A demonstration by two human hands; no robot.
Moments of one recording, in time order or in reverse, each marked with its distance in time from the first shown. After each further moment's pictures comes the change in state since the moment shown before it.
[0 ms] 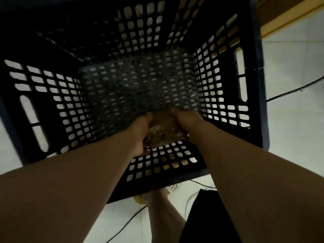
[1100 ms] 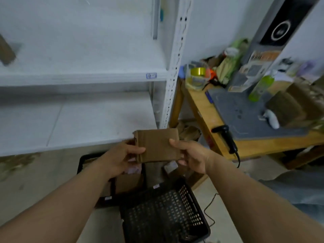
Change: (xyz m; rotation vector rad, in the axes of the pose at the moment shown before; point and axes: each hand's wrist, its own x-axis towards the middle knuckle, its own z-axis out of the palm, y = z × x) left_hand -0.724 0.033 -0.194 0.154 -0.418 1.021; right_hand -0.740 -0.221 -0.176 0.391 -0.266 -0.714
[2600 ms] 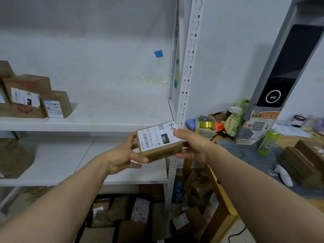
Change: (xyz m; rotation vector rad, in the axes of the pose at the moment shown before) left_hand -0.077 0.111 0.038 0.251 -0.090 0.428; right_hand -0.055 -0.161 0.000 -0.170 -0.071 -0.342
